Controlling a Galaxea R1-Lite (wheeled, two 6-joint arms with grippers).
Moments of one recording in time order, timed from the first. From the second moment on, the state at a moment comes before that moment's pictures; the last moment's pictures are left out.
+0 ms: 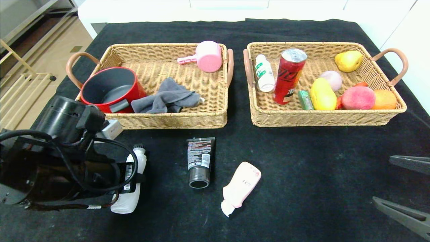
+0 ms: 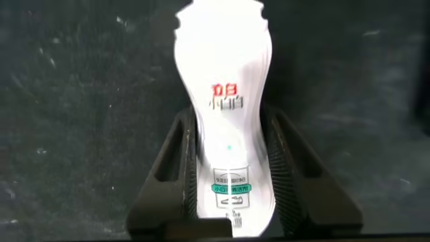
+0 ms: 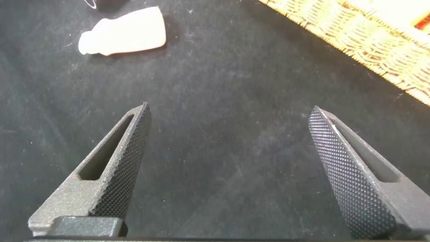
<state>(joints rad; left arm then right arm) -0.38 1.47 -0.98 0.34 0.19 -0.35 0.10 0.99 -0.52 -0.22 0.58 -0.33</state>
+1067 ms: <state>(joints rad) -0.40 1.36 -1.25 0.30 0.15 -0.30 0.10 1.00 -0.51 -0.21 0.58 -0.34</state>
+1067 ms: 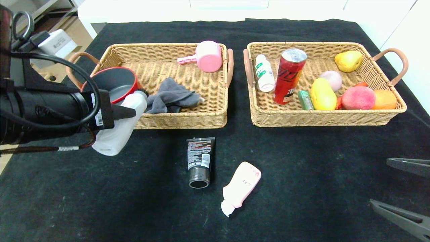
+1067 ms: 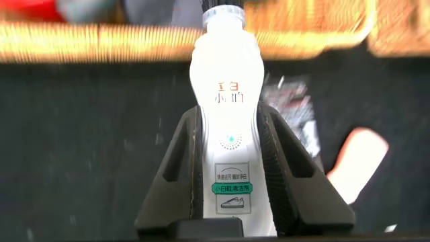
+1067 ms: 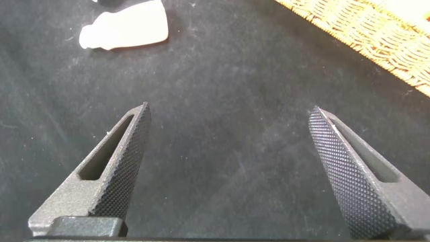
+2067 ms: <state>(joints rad) -0.34 1.70 -1.47 -0.09 0.15 -0.22 0.10 1.00 -0.51 -0.22 0.58 -0.35</state>
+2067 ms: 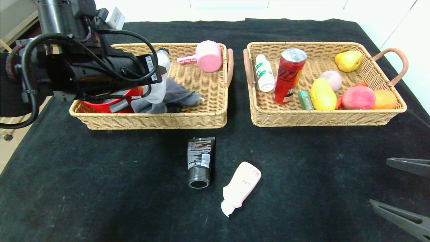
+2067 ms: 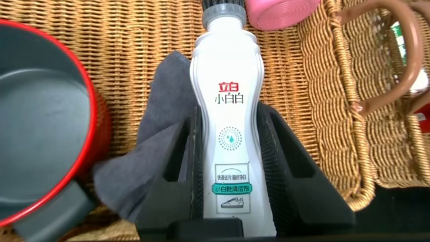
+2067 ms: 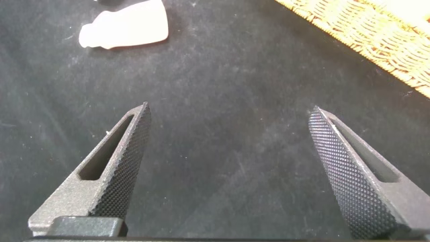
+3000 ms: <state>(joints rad) -0.35 1.76 -1.50 -0.10 0.16 -0.21 0.11 1.00 -0.51 -0.22 0.58 -0.35</state>
